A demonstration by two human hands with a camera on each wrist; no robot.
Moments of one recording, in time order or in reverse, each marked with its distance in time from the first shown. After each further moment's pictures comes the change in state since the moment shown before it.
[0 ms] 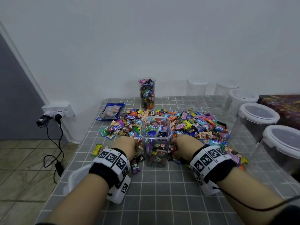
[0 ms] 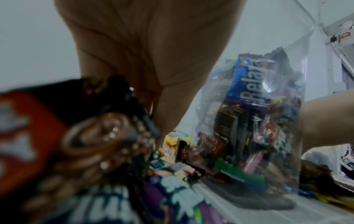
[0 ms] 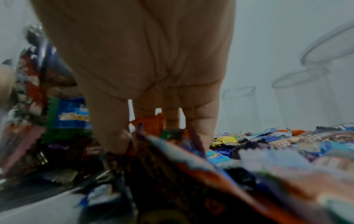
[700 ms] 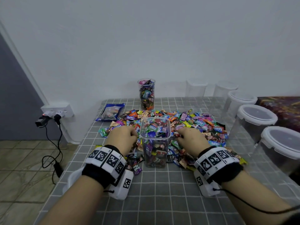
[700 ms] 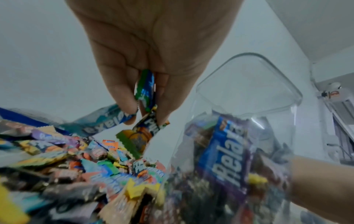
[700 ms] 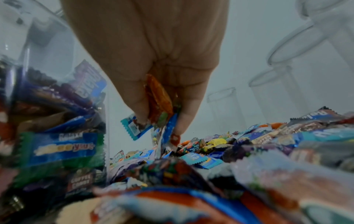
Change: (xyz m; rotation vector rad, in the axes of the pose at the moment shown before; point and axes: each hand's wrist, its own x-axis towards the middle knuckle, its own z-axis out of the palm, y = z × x) left_hand -0.019 -0.002 -0.020 -0.375 0.471 -0.002; right_hand -0.013 0.007 -0.011 0.230 0.373 0.075
